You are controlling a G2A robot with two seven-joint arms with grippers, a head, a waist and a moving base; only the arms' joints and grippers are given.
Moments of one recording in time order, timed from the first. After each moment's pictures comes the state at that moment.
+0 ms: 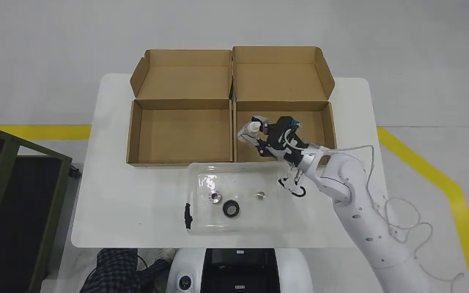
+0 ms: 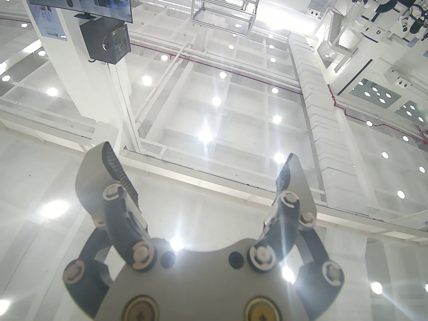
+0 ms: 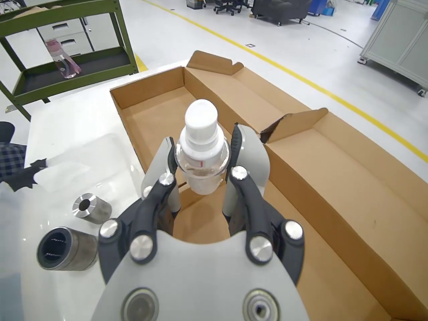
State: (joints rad) left arm -0.11 -0.30 -0.54 -1.19 3.07 0.29 0.07; right arm -1.06 -1.20 1.13 -1.65 -1.16 -0.59 0.18
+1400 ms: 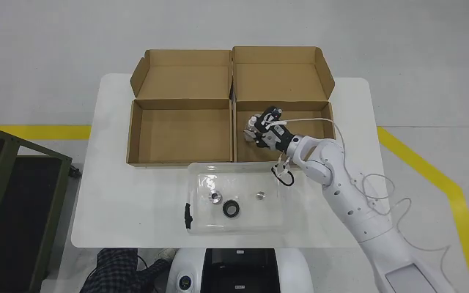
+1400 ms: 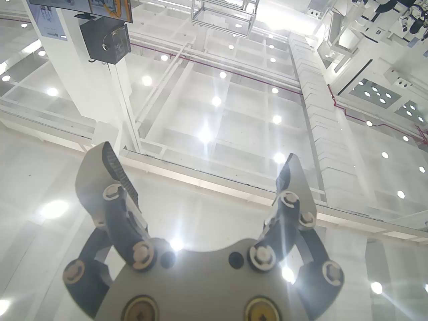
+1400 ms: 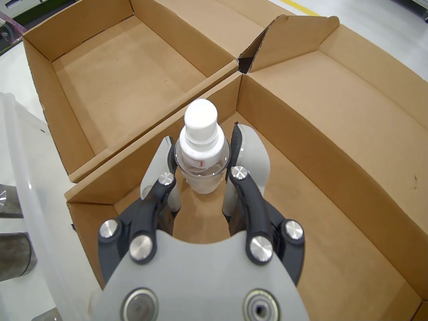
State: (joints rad) left arm -0.11 -0.30 -0.54 -1.19 3.07 0.29 0.07; right arm -0.88 -1.25 1.00 -1.34 -1.16 -0.49 0.26
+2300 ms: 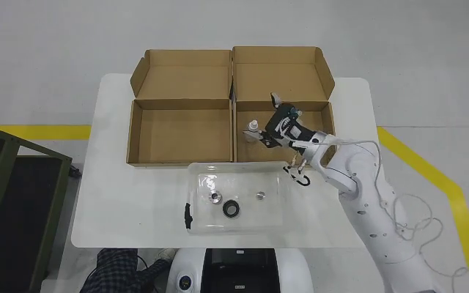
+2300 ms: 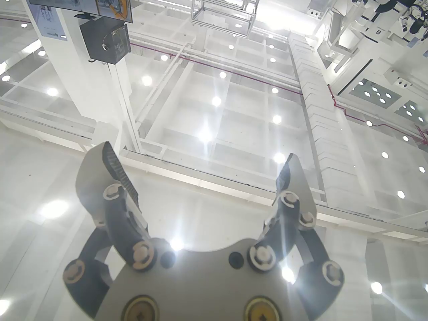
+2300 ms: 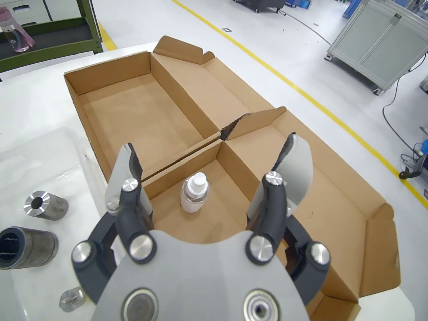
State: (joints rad) left arm -0.11 -0.30 -0.54 -1.19 3.07 0.29 0.07; right arm -1.04 -1.20 1.18 -1.78 -1.26 -0.57 0.29
